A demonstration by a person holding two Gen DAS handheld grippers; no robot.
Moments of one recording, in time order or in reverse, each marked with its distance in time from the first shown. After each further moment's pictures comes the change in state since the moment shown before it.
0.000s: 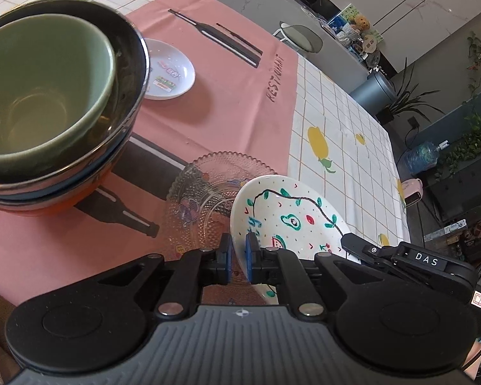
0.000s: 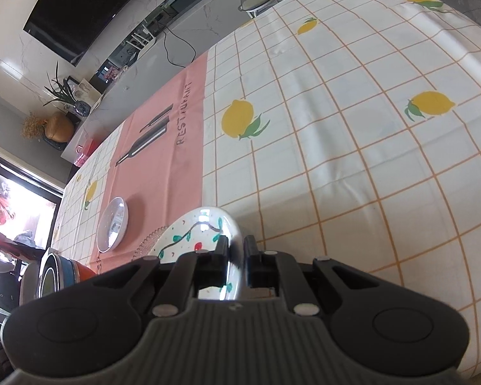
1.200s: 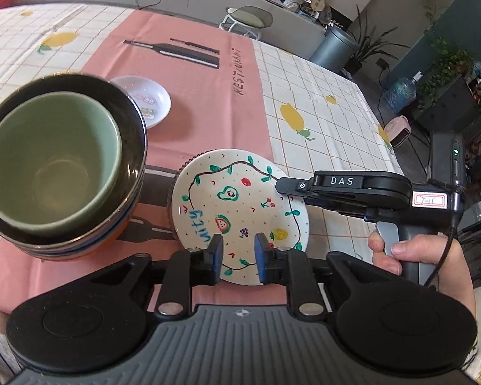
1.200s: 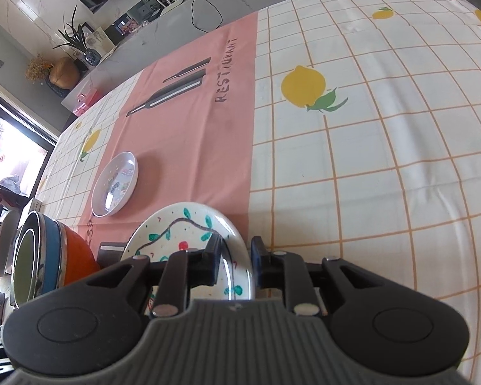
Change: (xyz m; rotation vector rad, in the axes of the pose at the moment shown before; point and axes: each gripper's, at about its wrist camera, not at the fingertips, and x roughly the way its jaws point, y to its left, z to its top) left arm -0.057 -0.005 0.002 0.343 0.045 -0.008; right arm 0.062 0.057 -0.010 -0.183 0.084 -0.045
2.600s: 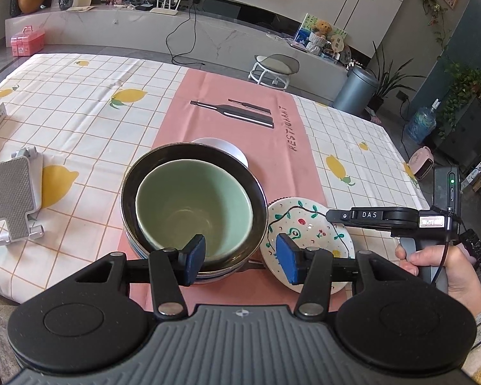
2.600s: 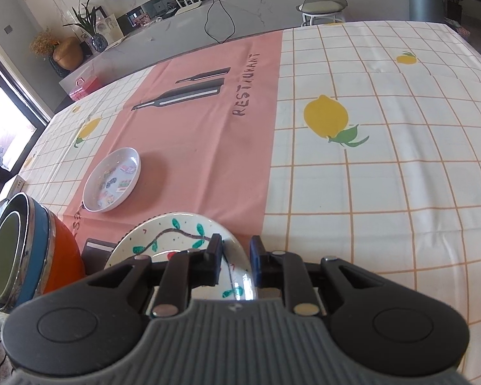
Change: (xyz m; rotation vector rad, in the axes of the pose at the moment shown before) left arm -0.076 0.045 0.002 0.012 -0.157 0.123; right arm 0.005 0.032 0.002 -0.162 -0.053 -0.086
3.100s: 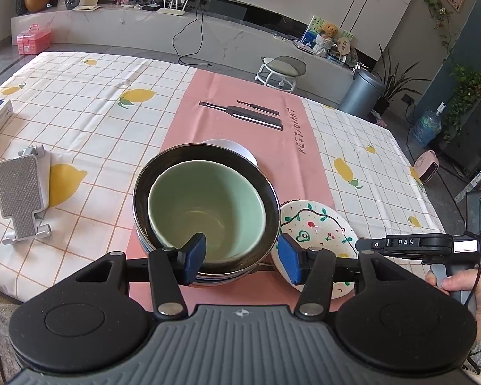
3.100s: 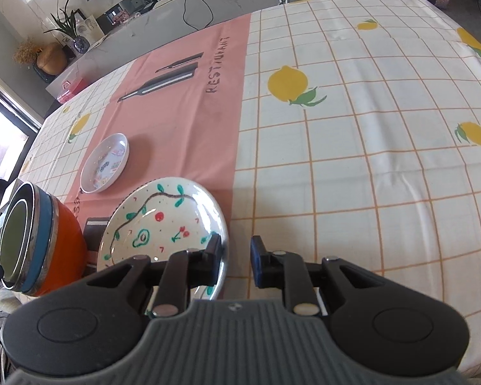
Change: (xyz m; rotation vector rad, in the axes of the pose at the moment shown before) left arm -0.001 0.007 0.002 -0.020 -0.006 0.015; right arm -0.029 -0.020 -0.023 0.095 0.066 -0.009
